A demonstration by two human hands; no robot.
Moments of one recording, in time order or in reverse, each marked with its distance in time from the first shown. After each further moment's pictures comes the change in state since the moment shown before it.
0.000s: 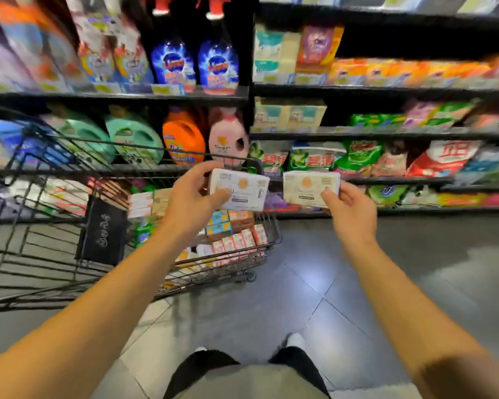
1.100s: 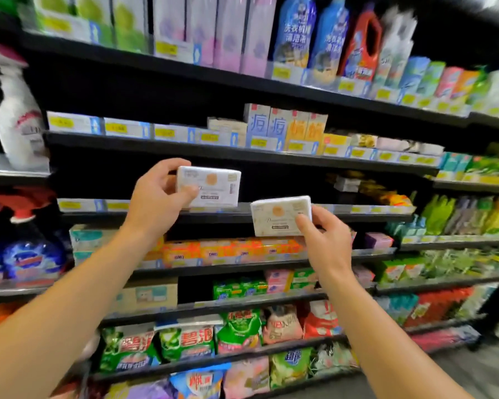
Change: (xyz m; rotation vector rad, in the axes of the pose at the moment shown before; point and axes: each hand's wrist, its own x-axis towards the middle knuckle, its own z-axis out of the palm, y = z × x) left_hand 0.232 0.329 0.307 -0.132 0.157 0.563; right_hand 0.315 -0.154 -0.325 0.061 0.201 -0.529
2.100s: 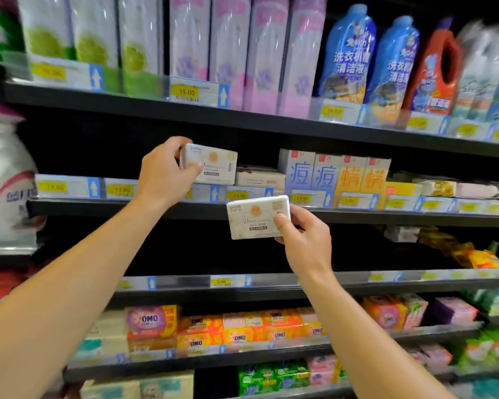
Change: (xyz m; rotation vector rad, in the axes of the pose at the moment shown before) left_hand 0.240 -0.044 -0.010 0.537 0.195 0.174; right_hand 0.159 -0.002 0.156 0.172 -0.105 -0.081
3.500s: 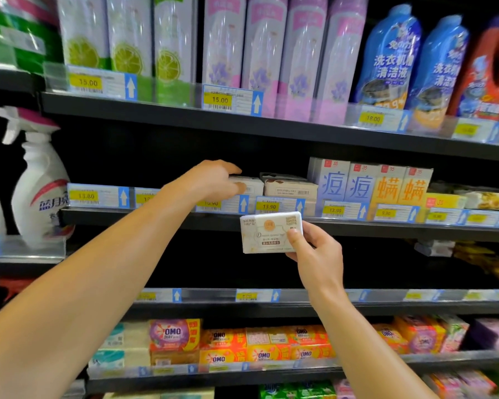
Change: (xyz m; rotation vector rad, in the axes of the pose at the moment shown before) left_hand 0.045 0.002 0.011 0.478 -0.621 0.029; right_hand 0.007 0.022 0.041 0.078 -0.006 0.070
